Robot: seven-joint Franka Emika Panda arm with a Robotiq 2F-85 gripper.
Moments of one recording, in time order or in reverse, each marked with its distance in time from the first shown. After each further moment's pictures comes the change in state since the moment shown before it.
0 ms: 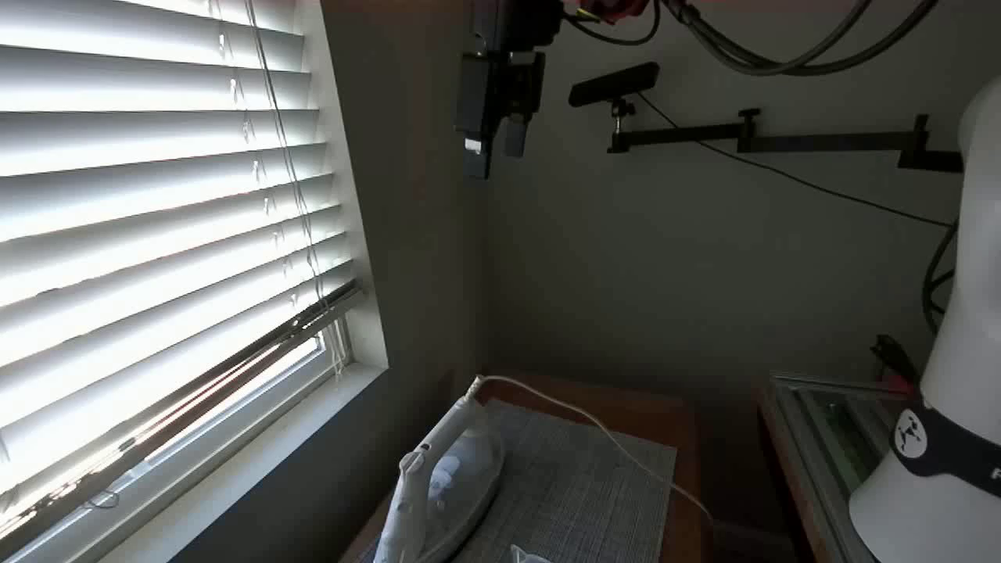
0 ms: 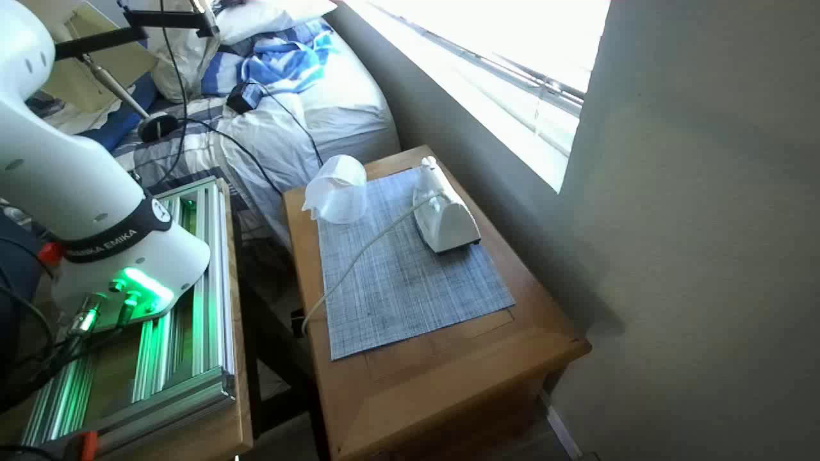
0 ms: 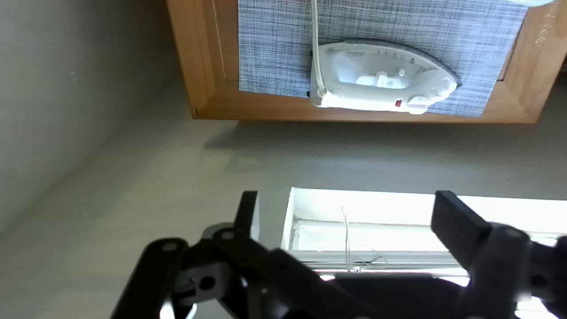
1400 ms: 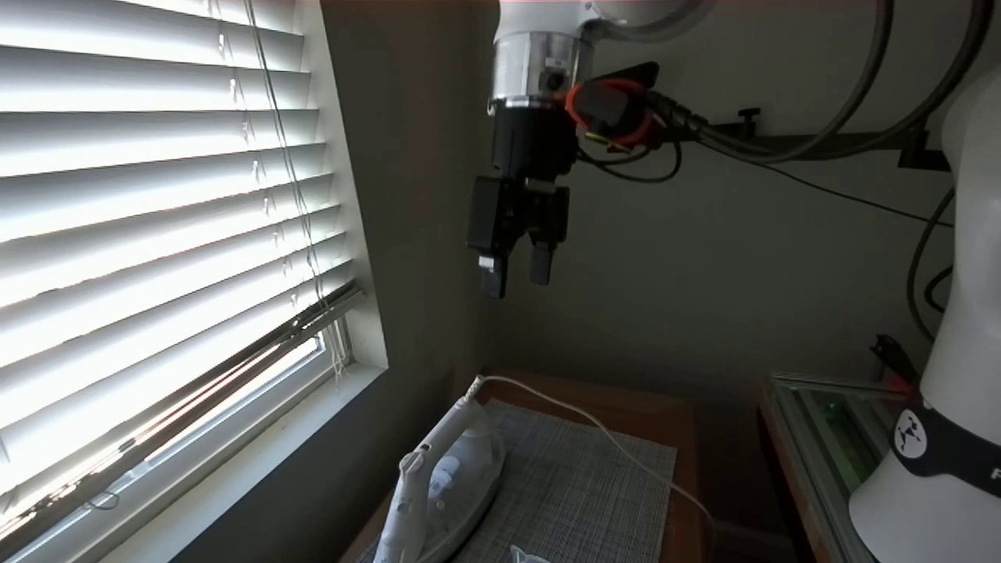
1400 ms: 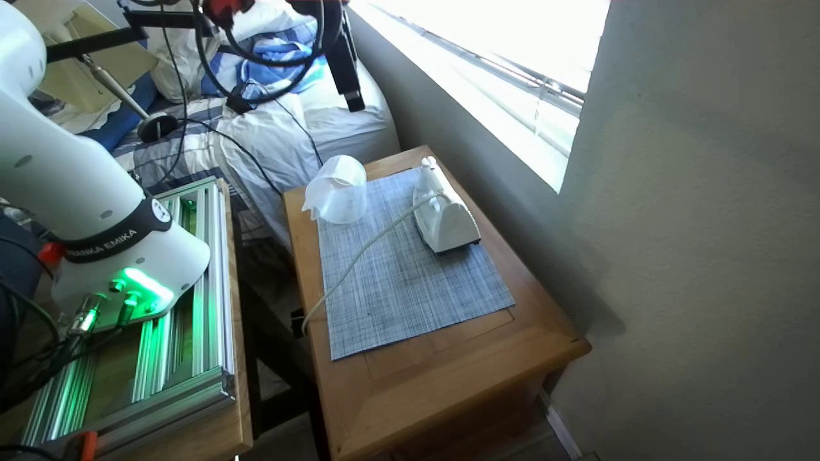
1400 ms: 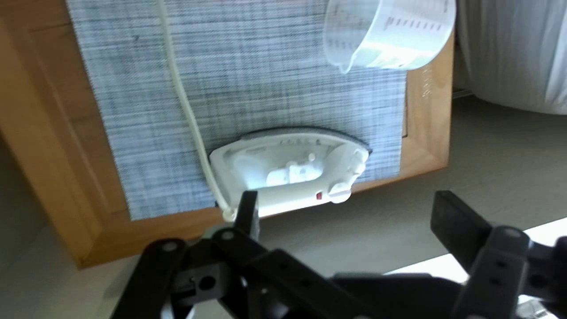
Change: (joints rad) arm 0.111 0.144 -0.134 -0.144 0.347 0.094 -0.062
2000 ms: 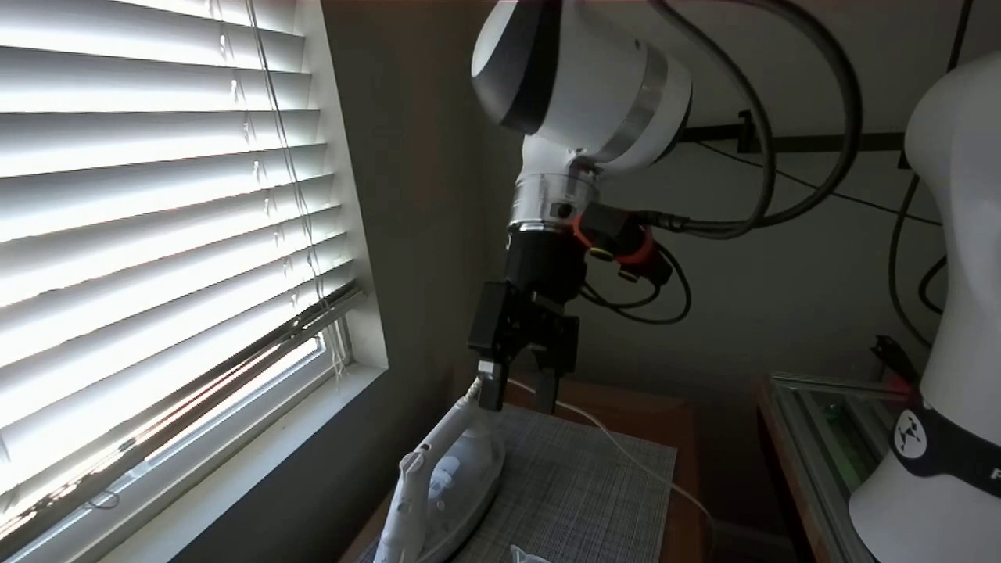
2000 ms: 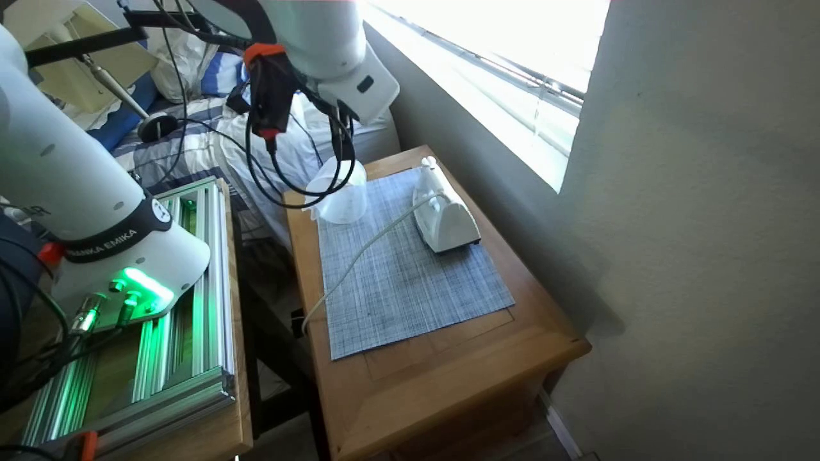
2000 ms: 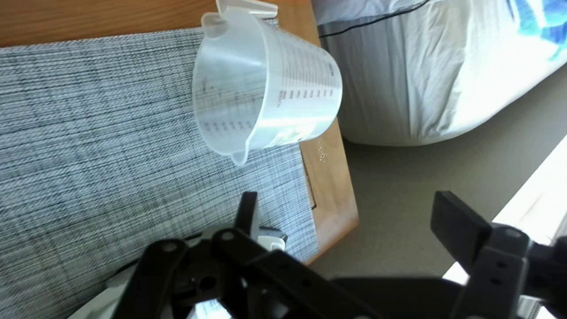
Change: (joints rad) arm 0.302 0.313 -0.317 -0.015 0.678 0.006 -0.520
